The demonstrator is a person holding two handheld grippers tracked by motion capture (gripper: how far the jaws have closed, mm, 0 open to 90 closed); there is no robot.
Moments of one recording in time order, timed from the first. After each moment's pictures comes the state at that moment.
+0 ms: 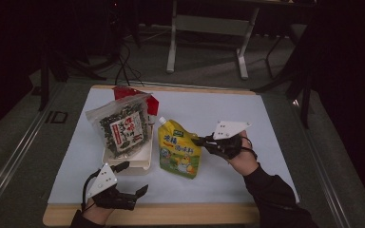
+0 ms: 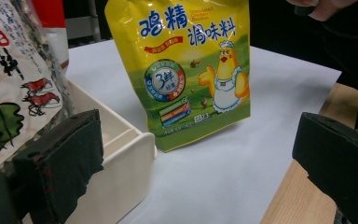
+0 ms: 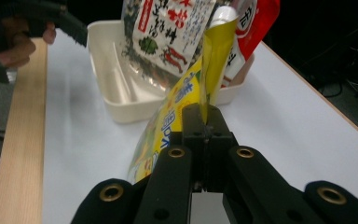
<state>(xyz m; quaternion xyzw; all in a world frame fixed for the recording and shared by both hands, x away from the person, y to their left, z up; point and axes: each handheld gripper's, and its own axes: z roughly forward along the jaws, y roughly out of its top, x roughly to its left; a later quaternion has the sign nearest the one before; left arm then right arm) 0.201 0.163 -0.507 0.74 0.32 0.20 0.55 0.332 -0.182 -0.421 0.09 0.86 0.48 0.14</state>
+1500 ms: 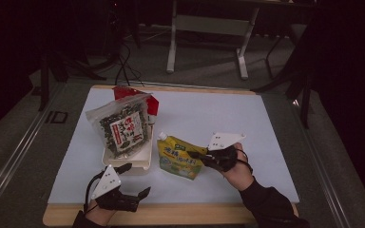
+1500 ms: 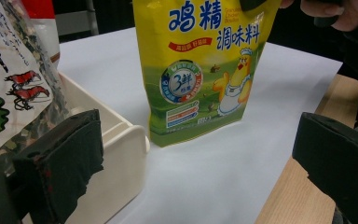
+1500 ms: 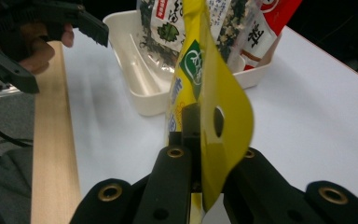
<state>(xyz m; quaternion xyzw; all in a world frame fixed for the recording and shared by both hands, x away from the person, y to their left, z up) 0.200 0.157 -0.511 0.75 0.32 0.20 0.54 0.307 -0.170 -0.438 0.14 0.86 0.48 0.10</state>
